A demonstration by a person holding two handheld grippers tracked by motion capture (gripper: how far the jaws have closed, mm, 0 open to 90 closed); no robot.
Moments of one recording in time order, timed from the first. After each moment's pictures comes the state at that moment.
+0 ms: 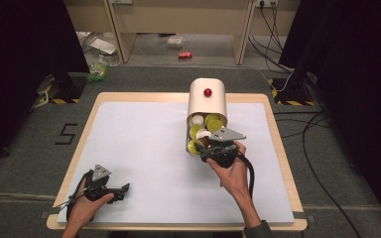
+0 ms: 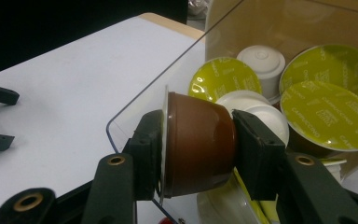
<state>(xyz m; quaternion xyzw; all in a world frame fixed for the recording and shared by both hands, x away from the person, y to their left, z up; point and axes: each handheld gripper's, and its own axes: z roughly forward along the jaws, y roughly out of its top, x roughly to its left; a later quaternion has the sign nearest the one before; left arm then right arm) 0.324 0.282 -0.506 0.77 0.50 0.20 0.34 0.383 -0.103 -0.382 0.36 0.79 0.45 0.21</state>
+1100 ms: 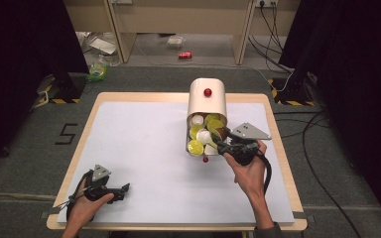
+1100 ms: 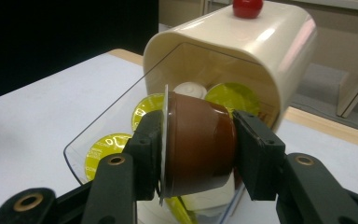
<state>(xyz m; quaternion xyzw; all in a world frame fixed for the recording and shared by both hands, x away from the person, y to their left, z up) 0.324 0.282 -0.506 0.77 0.50 0.20 0.34 0.375 -0.144 -0.356 0.38 0.74 0.48 0.27</state>
